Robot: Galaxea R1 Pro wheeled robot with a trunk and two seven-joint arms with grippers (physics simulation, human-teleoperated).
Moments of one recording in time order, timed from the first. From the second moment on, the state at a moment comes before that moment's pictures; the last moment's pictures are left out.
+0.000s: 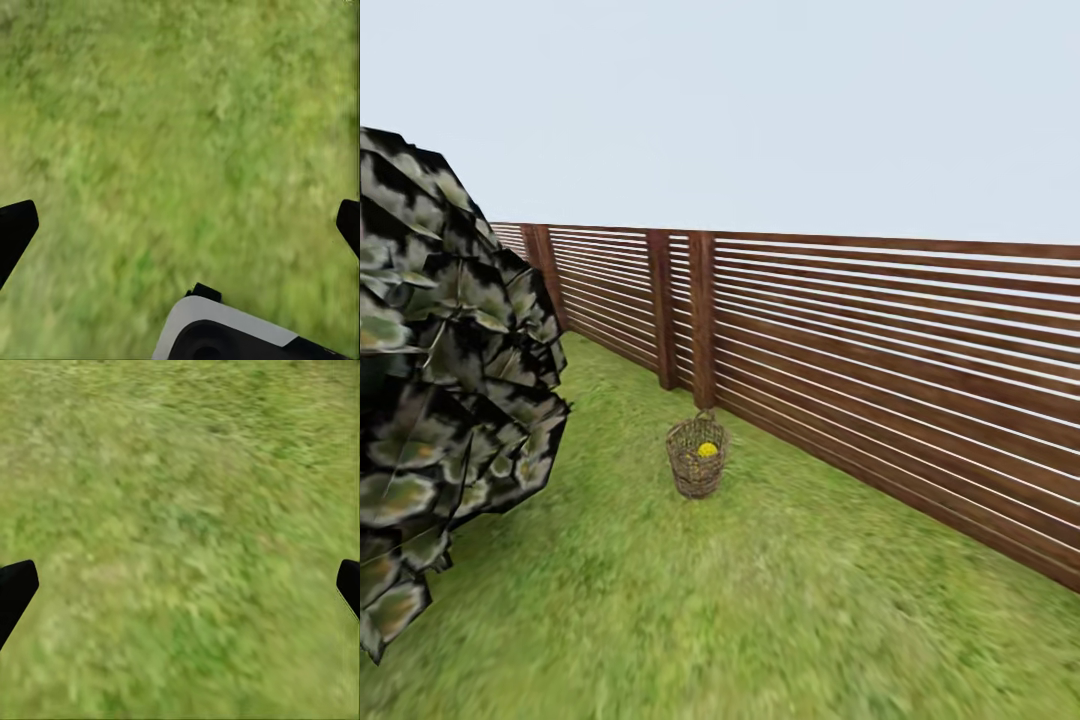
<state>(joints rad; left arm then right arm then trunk) 0.00 0.04 -0.06 -0.19 0.43 -0.60 0.07 -0.14 -0.06 -0.15 -0.03 -0.24 -0.77 -0.01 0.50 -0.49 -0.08</state>
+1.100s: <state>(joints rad) 0.00 0.00 -0.06 -0.18 0.42 -0.57 0.07 -0.14 -0.10 -0.15 -0.03 -0.24 -0.74 -0.01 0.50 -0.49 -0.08</state>
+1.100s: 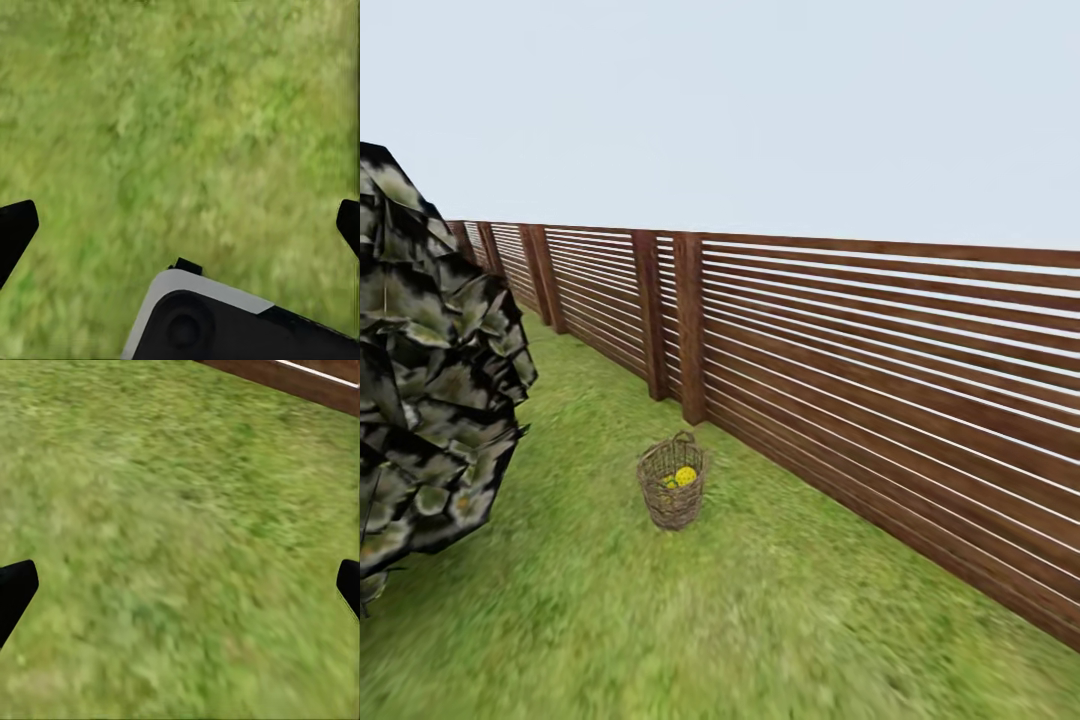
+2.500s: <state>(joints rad) 0.00 0.00 -0.07 -0.18 0.42 -0.58 0.07 -0.14 -0.10 -0.15 -0.03 -0.24 -0.74 -0.01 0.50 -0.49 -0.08</state>
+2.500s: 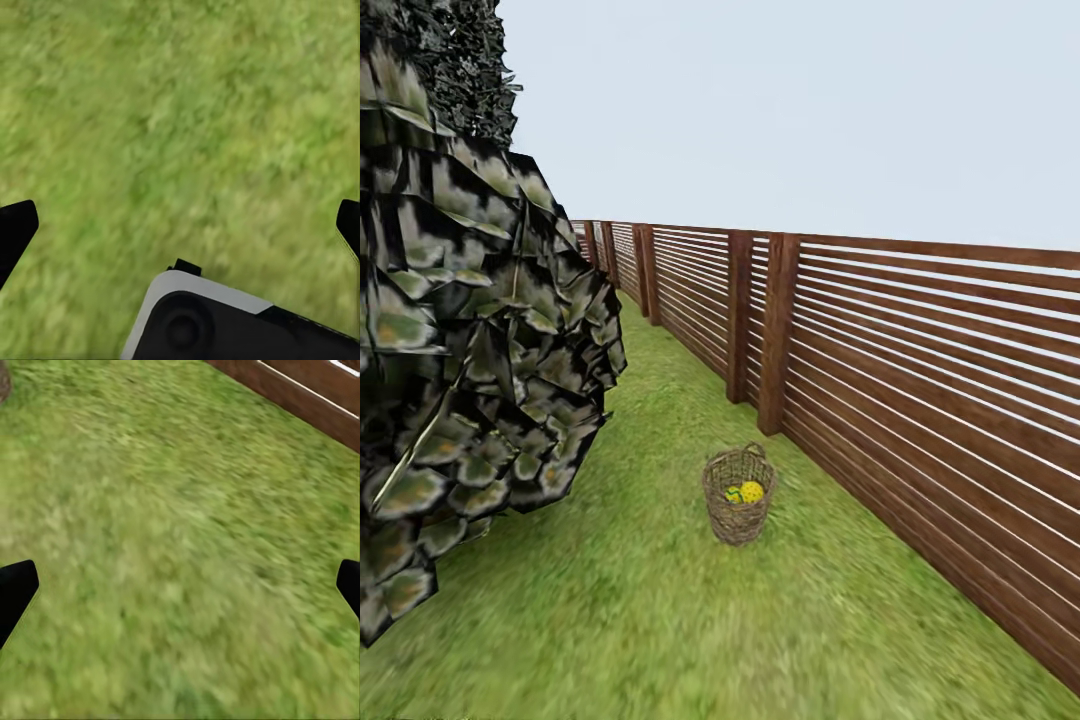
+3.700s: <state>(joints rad) 0.00 0.00 -0.07 -0.18 0.42 -0.58 0.07 -0.14 -0.10 -0.15 -0.03 -0.24 -0.74 -0.01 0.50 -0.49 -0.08</state>
